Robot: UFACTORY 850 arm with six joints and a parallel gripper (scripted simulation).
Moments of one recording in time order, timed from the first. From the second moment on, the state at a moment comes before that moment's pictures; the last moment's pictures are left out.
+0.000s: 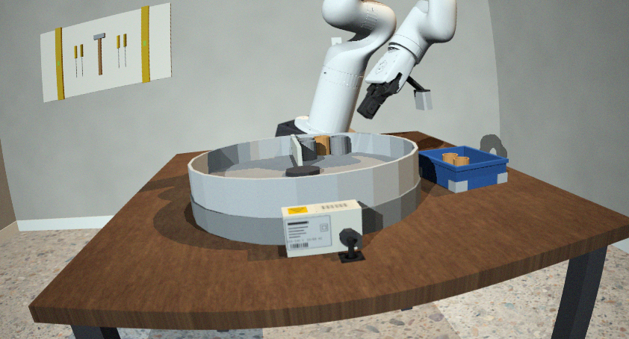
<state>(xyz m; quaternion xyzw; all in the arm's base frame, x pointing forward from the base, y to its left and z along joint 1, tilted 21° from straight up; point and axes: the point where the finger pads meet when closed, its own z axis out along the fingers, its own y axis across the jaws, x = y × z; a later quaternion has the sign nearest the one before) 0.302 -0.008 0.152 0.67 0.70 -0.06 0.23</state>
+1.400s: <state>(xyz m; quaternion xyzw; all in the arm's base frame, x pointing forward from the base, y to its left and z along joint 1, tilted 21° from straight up) 0.272 -0.098 0.117 0.73 0.65 -0.08 0.19</state>
